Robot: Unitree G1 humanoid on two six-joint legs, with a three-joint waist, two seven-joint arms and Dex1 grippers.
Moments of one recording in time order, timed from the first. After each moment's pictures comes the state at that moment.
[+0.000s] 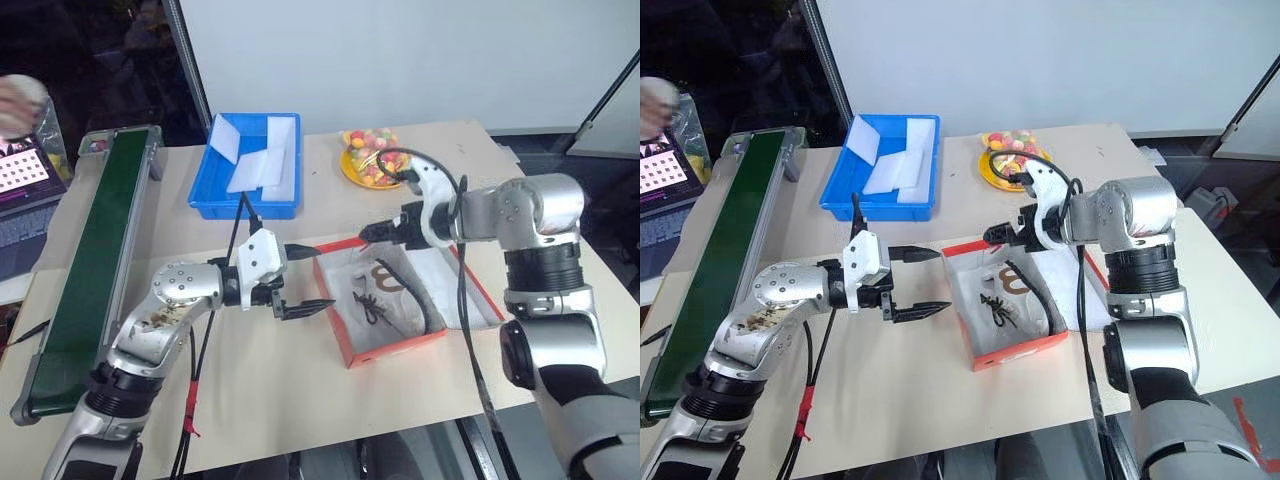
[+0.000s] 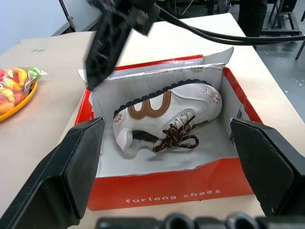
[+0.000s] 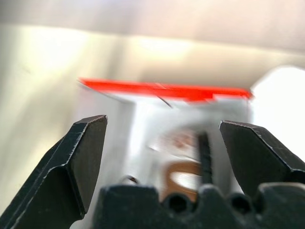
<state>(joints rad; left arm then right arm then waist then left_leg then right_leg) -0.43 0.60 -0.16 -0.29 -0.35 0.37 -0.97 -1.06 -0.41 -0.07 0.18 0.54 1.54 0.33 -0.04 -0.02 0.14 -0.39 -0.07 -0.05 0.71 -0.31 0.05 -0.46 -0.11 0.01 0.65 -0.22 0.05</state>
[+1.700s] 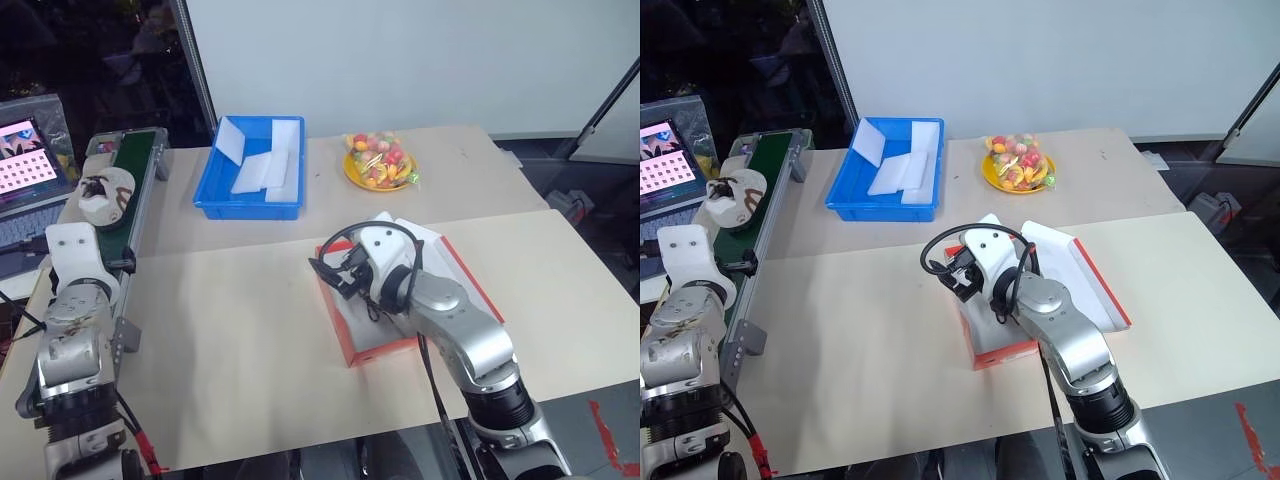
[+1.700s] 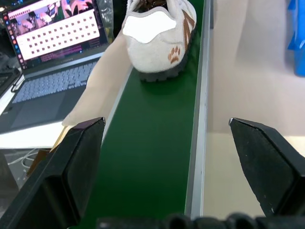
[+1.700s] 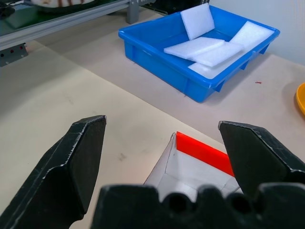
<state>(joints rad) -0.30 0.50 0.46 -0.05 -0.10 0.68 -0.02 -0.45 -0.29 0.26 -0.44 0.21 0.78 0.32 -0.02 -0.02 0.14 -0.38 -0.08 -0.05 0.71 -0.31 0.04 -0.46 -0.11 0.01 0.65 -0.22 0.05</state>
